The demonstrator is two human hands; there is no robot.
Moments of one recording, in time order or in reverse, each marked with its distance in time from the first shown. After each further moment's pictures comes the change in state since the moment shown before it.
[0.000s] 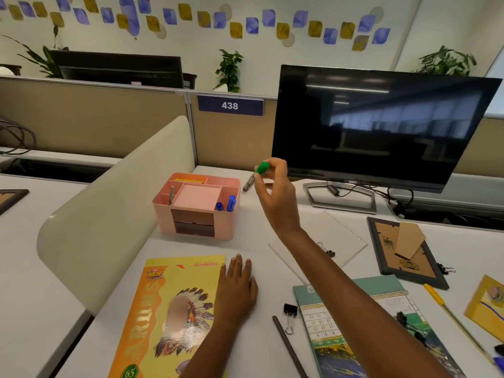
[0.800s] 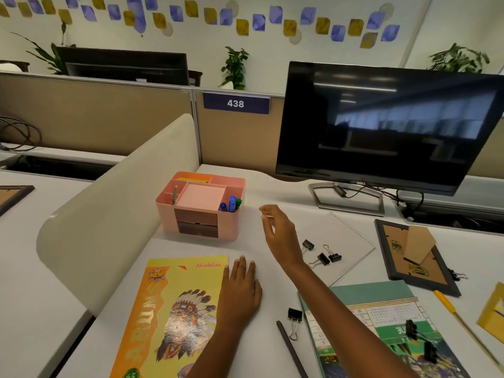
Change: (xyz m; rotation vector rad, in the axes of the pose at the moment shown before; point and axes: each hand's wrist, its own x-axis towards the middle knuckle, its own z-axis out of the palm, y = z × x) left_hand 0.001 0.000 0.000 0.026 -0.040 -0.021; right_hand -0.054 0.070 0.025 -0.103 -0.193 0.213
